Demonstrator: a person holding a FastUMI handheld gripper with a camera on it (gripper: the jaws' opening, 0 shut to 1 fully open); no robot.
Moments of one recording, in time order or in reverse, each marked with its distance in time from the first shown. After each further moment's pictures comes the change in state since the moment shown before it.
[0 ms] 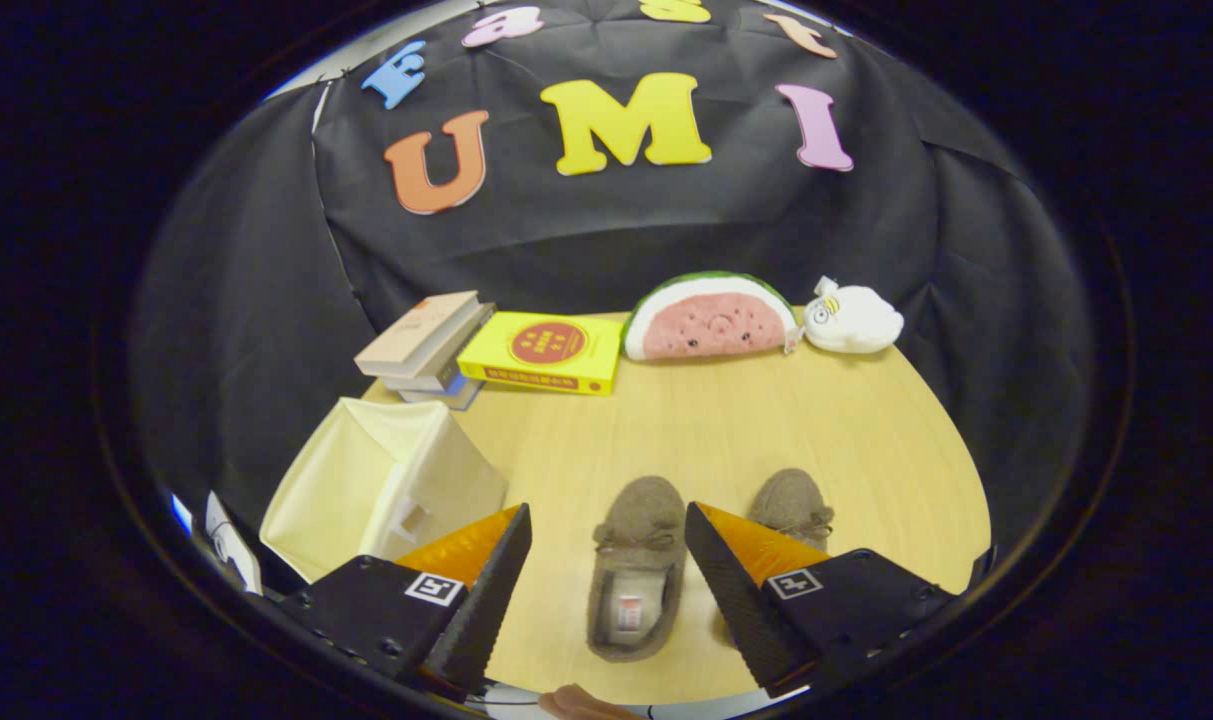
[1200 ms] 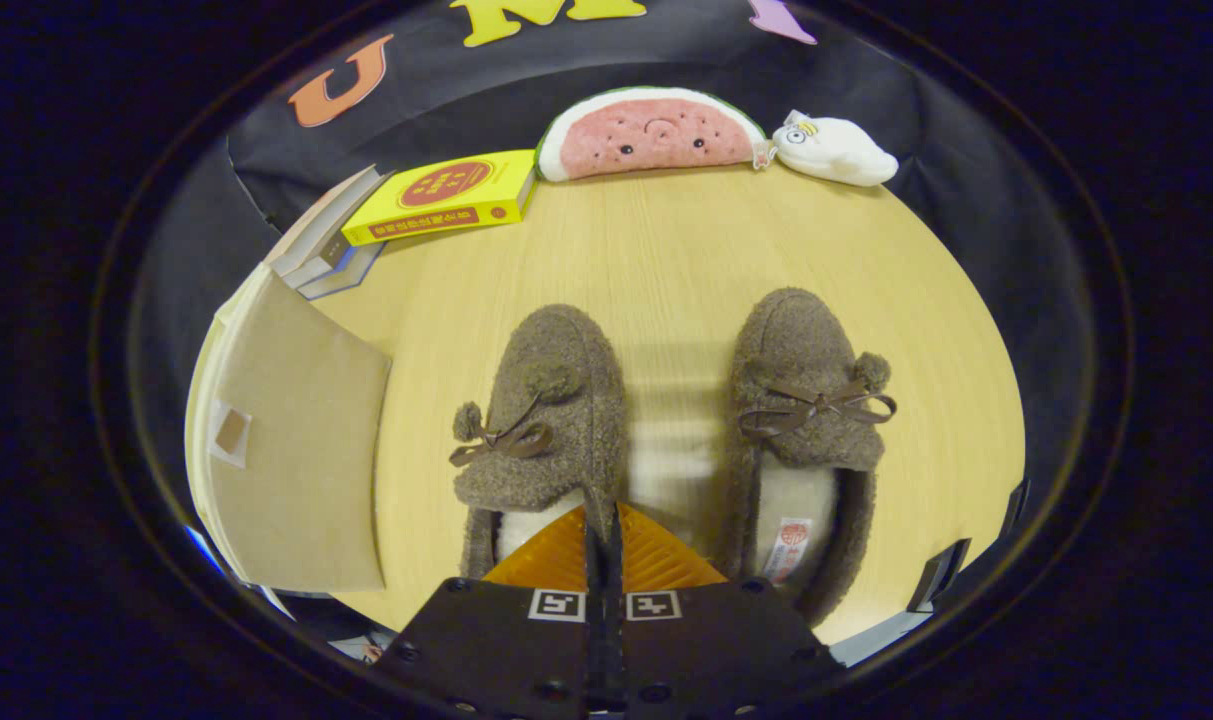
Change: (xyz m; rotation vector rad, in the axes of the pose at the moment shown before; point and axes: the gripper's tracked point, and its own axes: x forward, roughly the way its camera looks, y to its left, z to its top) arm 0.072 -0.032 -0.092 0.152 0.367 -0.070
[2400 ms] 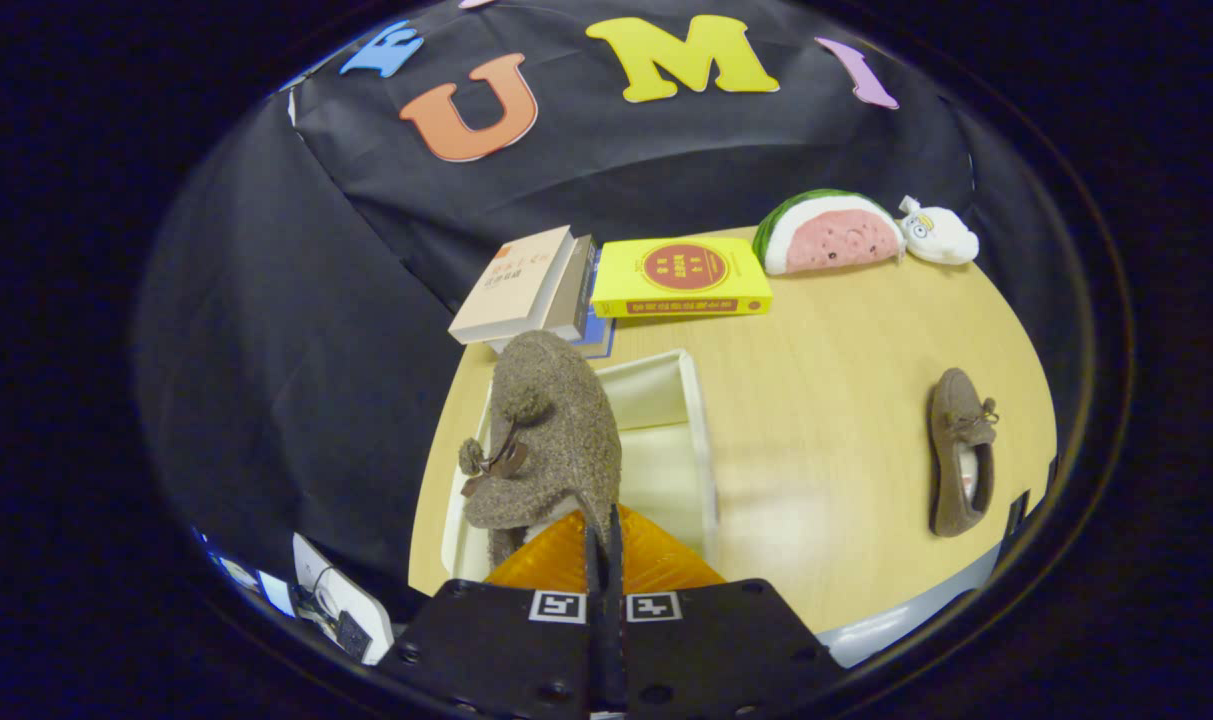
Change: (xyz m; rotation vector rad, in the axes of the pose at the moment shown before) arm -0.104 0.295 0.007 -0.013 -0.119 0.207
